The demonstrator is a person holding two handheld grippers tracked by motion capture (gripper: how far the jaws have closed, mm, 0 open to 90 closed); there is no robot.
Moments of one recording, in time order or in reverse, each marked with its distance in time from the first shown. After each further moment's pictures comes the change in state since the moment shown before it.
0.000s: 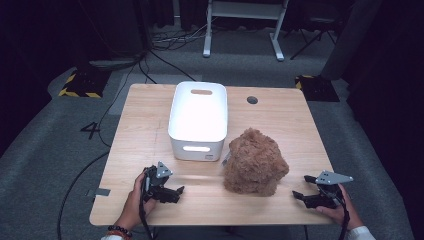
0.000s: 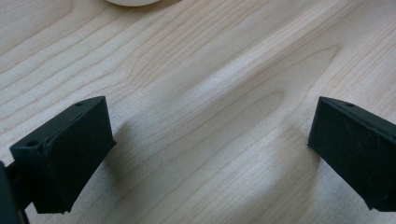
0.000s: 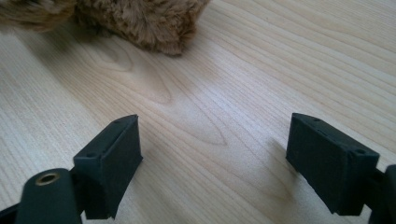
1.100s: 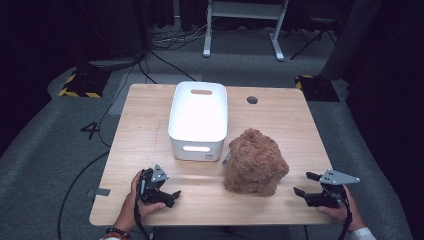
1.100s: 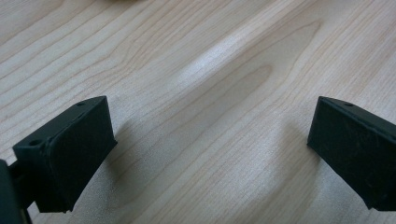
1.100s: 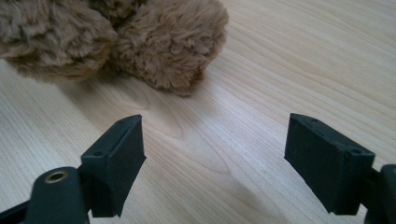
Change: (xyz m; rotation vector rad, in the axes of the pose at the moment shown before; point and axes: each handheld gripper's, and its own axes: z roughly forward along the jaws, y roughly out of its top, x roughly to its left) left arm 0.003 -0.011 -0.009 -0.002 -0.038 0.046; right arm 0.011 0.017 -0.019 -0.078 -0.034 -0.007
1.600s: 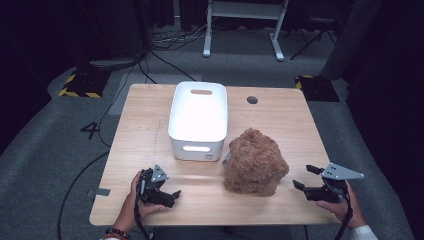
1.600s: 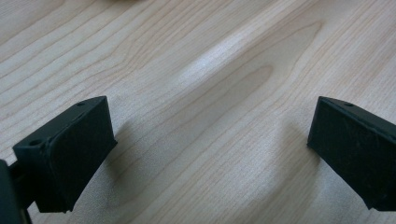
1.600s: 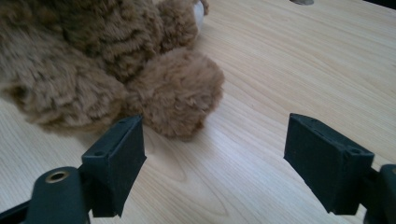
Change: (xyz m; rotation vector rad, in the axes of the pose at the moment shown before) left arm 0.000 0.000 0.000 0.001 0.003 -0.004; right arm 0.006 0.028 -0.008 -0.068 -0.020 -0.005
